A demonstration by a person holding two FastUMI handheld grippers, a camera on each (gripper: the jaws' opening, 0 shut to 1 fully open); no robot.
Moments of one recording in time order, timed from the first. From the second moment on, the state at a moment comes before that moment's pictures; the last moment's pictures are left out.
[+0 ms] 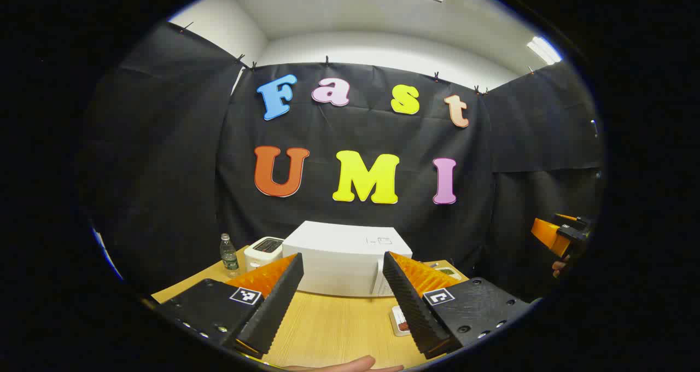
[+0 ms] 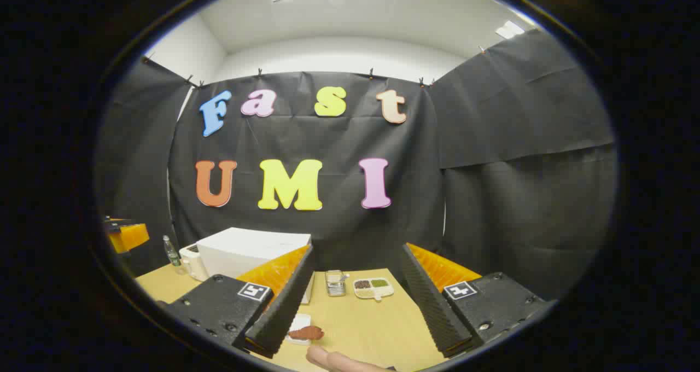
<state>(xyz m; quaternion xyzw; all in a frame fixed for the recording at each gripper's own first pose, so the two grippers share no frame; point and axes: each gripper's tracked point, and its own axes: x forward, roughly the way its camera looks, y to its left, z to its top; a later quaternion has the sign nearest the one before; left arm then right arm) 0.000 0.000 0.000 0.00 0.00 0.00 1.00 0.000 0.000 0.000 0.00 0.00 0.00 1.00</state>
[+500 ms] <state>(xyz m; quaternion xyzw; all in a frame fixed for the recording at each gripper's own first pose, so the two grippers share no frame) -0.003 0.001 0.005 0.00 -0.01 -0.01 1.00 -0.007 -0.006 0.011 0.00 -0.02 0.00 1.00</state>
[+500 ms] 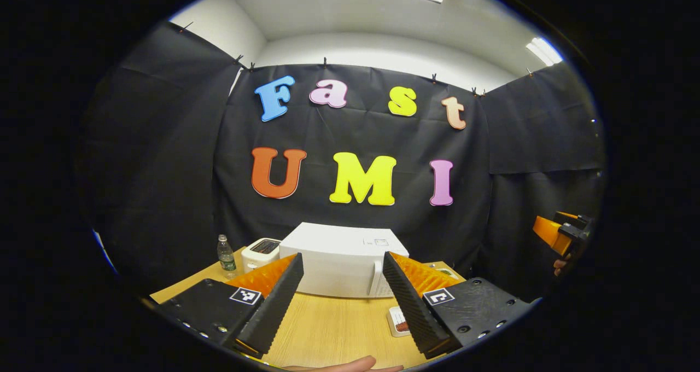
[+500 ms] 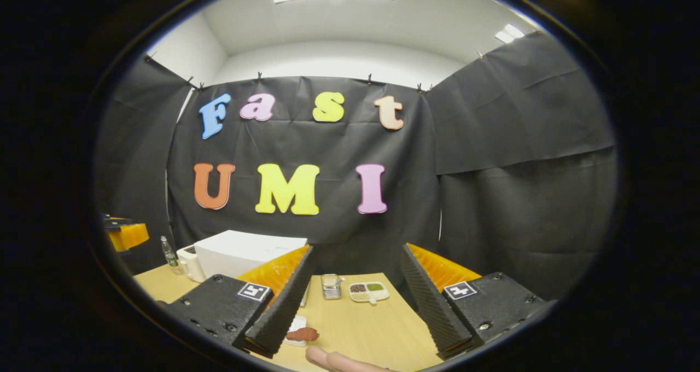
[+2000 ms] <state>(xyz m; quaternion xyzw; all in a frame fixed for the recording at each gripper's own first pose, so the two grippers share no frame) 0.254 -0.085 -0.177 -0.03 0.06 -0.06 1.00 0.043 -0.074 -0.029 0.02 -0.03 -0.02 1.00</state>
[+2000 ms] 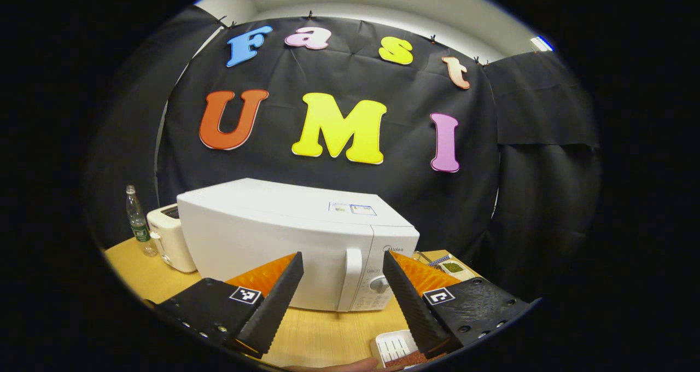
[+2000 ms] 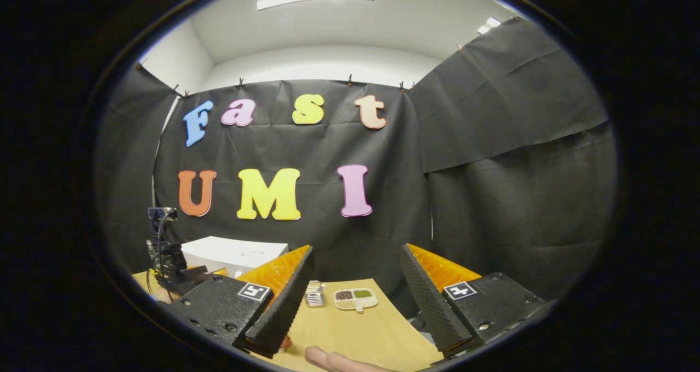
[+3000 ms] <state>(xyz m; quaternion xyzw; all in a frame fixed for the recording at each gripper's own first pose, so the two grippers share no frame) 0.320 -0.098 -0.263 -0.02 0.07 -0.04 1.00 0.074 -0.097 -0.086 0.03 -0.02 0.00 1.00</state>
